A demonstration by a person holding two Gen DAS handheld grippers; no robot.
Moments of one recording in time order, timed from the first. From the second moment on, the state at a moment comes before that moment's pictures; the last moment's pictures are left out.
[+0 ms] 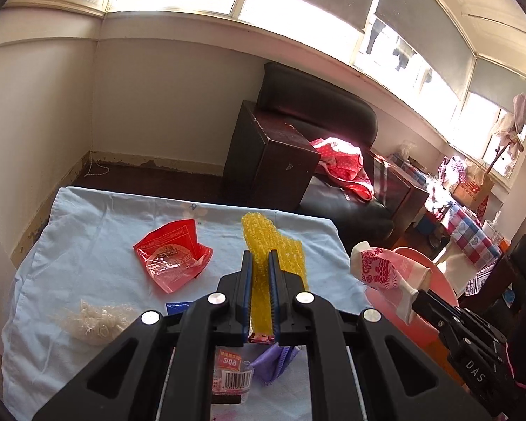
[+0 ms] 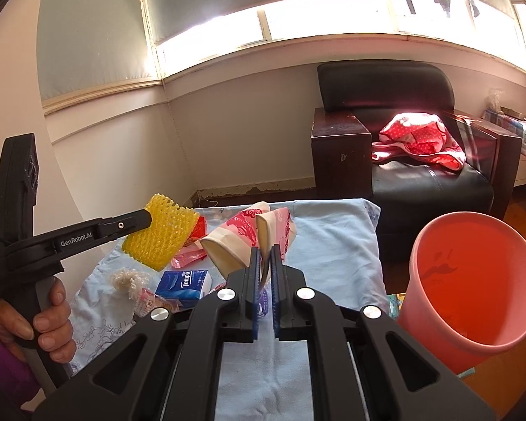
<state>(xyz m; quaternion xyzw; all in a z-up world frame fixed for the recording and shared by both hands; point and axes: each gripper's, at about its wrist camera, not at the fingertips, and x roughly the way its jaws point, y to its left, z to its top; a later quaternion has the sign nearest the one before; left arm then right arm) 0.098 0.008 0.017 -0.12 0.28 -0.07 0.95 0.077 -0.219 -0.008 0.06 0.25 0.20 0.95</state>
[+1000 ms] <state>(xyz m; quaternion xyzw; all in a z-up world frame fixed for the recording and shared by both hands) 0.098 -0.190 0.017 -0.04 0.25 -0.23 0.94 0.044 -0.383 -0.025 0.14 0.22 0.00 0.97</state>
